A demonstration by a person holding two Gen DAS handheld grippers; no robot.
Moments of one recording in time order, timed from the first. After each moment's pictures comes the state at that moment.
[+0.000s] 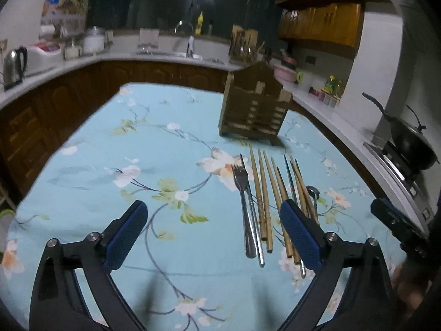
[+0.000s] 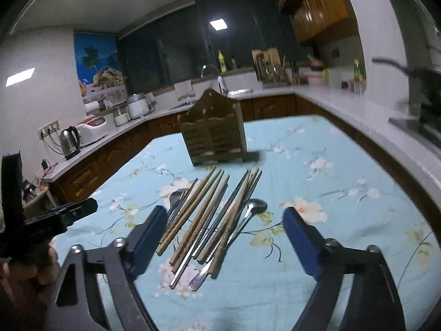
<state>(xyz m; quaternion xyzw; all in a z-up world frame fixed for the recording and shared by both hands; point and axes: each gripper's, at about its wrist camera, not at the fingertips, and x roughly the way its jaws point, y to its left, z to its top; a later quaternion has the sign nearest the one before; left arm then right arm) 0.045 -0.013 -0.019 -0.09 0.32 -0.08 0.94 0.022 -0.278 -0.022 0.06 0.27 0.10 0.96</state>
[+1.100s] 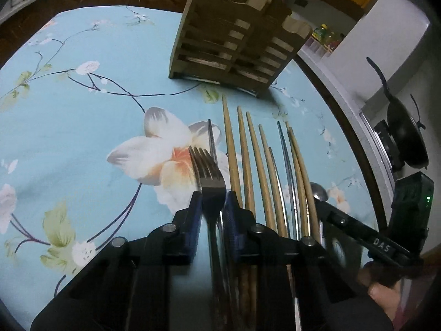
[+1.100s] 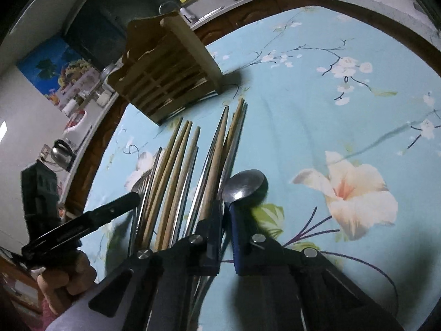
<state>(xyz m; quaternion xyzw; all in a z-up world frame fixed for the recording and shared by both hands) 0.197 -0.060 -0.078 -0.12 0.49 -0.19 0.84 0.148 -0.309 -0.093 0.22 0.46 0.12 0.85</state>
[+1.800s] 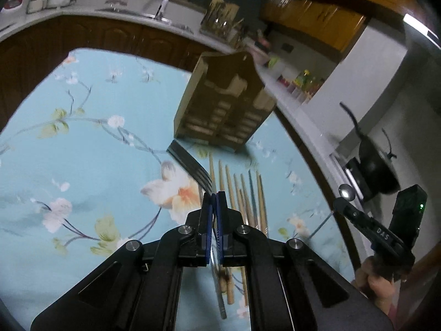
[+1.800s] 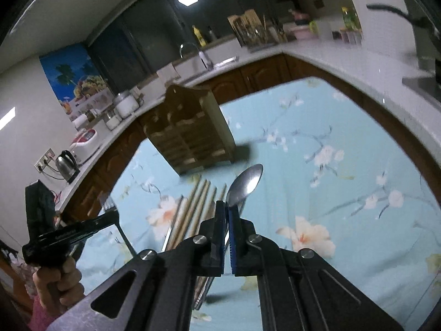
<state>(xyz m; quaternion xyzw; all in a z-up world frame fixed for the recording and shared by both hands) 0.157 -0.010 0.004 -0.17 0.38 -0.20 0.89 0.120 -0.315 0.009 0.15 0.33 0.11 0.92</state>
